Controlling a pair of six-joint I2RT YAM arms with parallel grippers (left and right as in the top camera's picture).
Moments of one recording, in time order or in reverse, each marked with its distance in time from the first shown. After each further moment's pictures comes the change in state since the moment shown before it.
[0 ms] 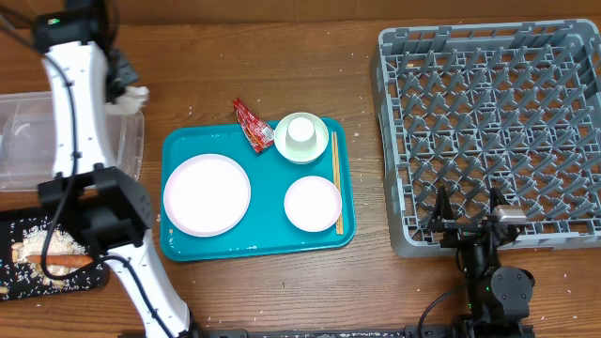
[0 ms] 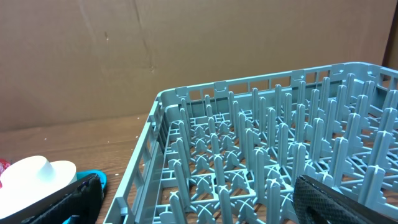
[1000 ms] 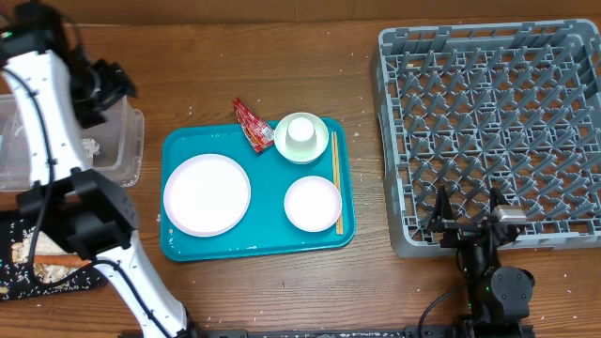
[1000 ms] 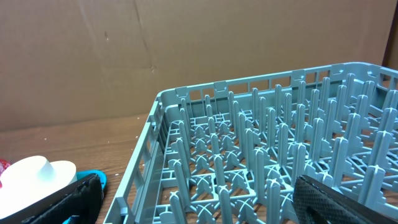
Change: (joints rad) left arm 0.092 0.000 0.000 -0.102 0.455 0.126; right arm 0.000 0.000 0.000 0.000 0.000 0.000
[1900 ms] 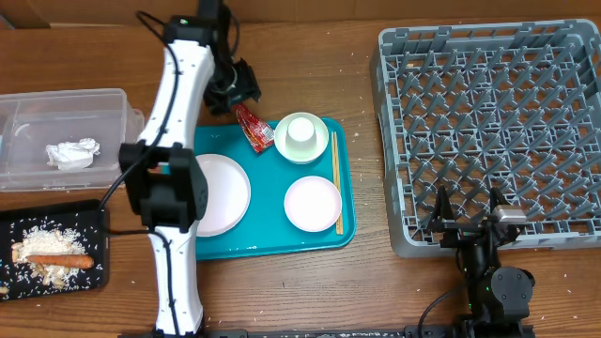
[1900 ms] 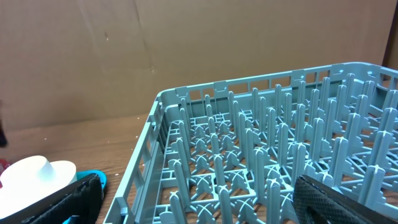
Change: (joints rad) left arm -0.461 0.161 -0.047 0.169 0.017 -0.192; right arm 0.000 0.000 0.000 -0.001 0.000 0.000
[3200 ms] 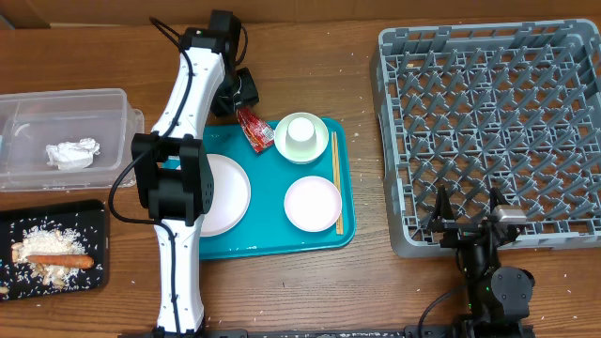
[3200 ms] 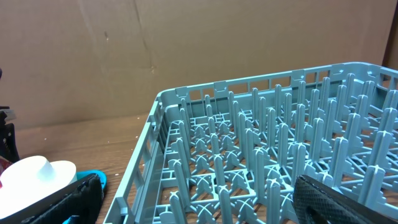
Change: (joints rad) left arm -0.013 0.072 -0.030 0.112 -0.138 -0.024; right arm 0.000 0.000 0.000 0.000 0.000 0.000
